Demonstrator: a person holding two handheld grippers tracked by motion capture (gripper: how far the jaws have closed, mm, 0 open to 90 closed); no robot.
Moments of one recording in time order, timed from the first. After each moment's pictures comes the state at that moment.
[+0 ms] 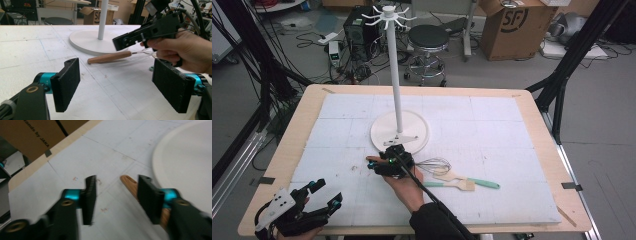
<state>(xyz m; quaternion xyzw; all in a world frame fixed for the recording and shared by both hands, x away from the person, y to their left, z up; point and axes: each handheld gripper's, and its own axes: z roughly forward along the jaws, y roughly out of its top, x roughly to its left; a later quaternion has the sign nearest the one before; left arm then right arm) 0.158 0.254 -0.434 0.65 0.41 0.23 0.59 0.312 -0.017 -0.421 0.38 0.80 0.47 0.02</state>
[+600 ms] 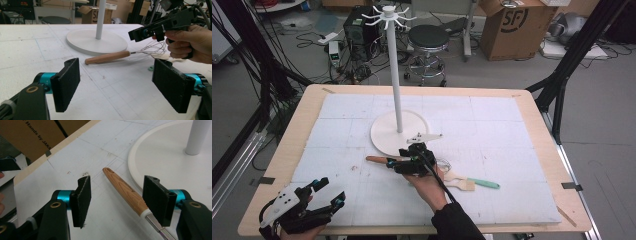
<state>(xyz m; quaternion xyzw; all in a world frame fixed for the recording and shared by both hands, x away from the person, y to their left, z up) 0.163 0.249 -0.435 0.66 0.40 0.23 0.59 0.314 -0.071 -0.413 0.37 0.79 0.49 0.02</state>
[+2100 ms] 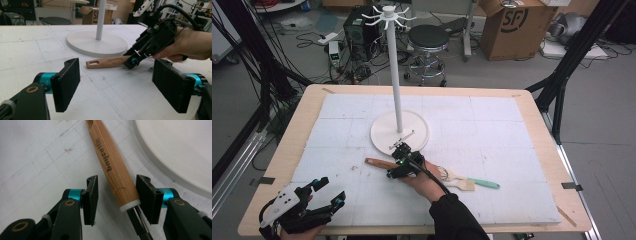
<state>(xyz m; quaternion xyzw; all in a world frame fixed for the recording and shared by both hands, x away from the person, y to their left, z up) 0.163 0.249 -0.433 0.66 0.40 0.23 0.59 0.332 -0.035 -0.433 0.34 0.90 0.28 0.00</state>
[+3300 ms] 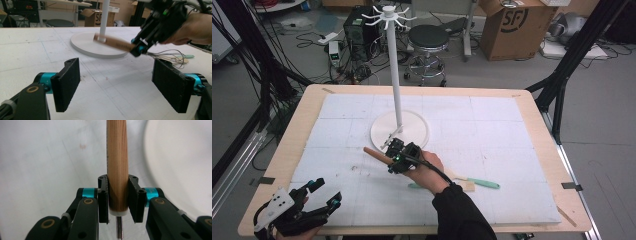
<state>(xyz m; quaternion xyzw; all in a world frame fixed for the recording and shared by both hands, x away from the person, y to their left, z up) 0.157 0.255 -0.432 0.65 0.41 0.24 0.60 0.332 -0.030 -0.390 0.22 0.94 0.26 0.04</state>
